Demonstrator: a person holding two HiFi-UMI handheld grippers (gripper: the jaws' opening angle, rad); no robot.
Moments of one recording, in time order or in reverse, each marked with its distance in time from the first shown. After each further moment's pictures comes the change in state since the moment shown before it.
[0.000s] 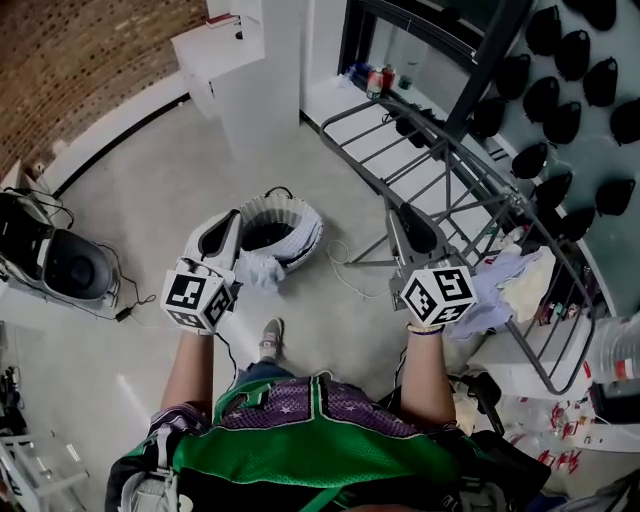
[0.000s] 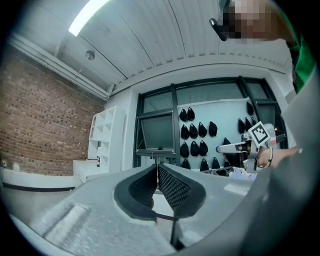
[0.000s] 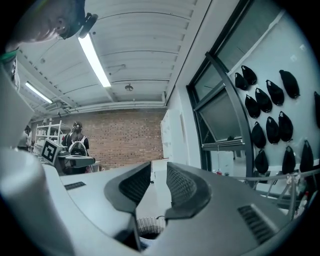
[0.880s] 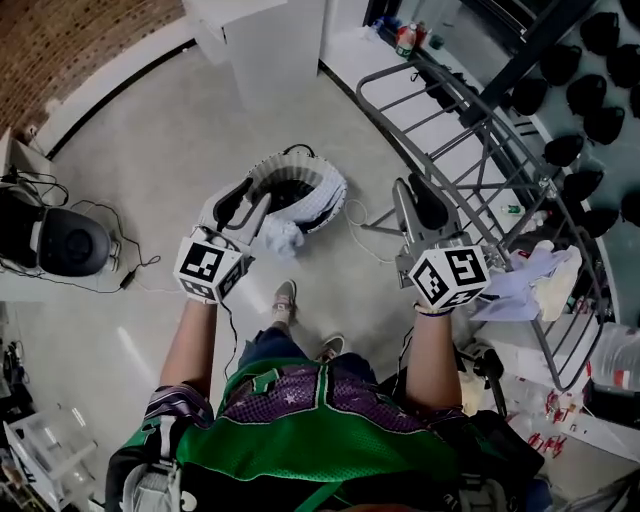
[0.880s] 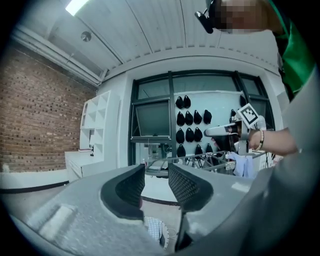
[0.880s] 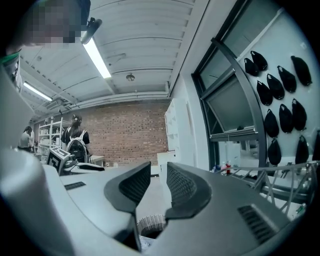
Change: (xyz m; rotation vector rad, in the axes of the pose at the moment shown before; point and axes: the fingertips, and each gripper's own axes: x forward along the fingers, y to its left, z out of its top) left arm 0.035 0.083 -0.084 0.023 0.115 -0.120; right arm 0.111 0.052 -0.044 0.013 0.078 0.041
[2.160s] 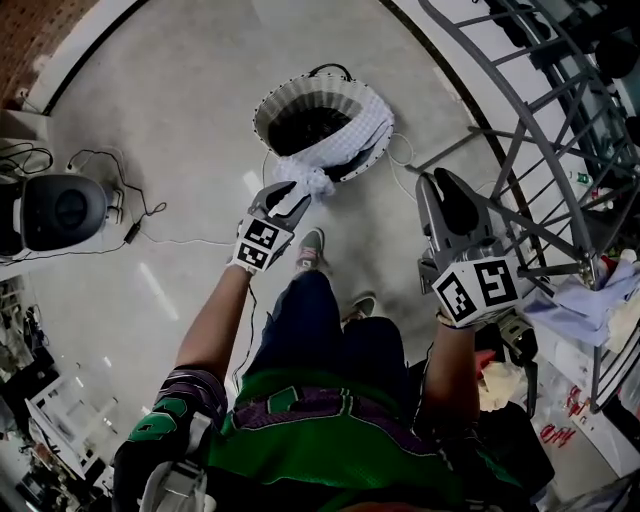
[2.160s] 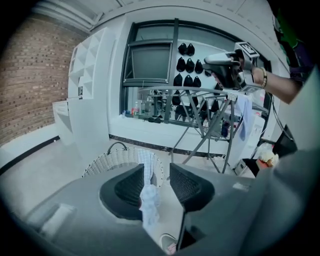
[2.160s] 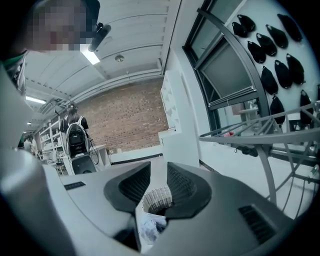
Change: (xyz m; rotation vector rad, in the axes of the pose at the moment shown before) left arm 0.072 -0.003 -0.435 -0.073 0.478 -0.139; right arm 0.077 -0.017 -0.247 0.116 0.188 0.043
